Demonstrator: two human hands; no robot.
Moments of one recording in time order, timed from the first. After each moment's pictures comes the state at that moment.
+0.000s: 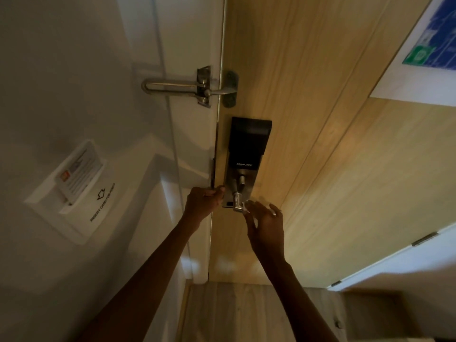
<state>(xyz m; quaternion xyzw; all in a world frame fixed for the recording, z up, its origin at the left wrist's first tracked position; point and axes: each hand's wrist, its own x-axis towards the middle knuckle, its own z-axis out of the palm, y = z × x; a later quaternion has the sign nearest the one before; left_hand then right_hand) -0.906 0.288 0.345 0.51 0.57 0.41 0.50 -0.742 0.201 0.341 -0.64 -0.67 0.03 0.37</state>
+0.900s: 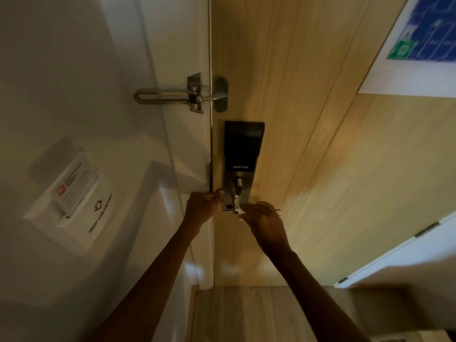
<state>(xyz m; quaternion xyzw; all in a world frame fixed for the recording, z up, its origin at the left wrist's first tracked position) -0.909 0.292 0.337 0.51 0.57 0.41 0.50 -0.732 0.209 0.349 -0.57 -0.77 -0.05 0.30</state>
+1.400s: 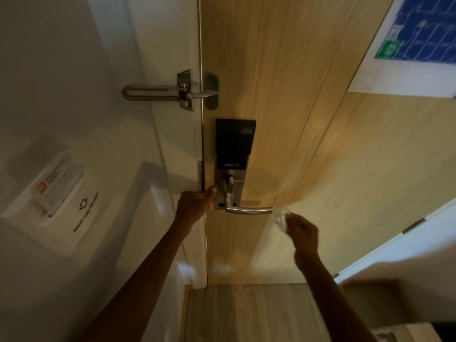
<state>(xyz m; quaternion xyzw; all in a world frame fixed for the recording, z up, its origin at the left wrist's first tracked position) -0.910 0.294 0.333 0.51 0.56 0.42 0.51 -0.656 0.185 0.321 -0.65 -0.29 0.34 0.61</state>
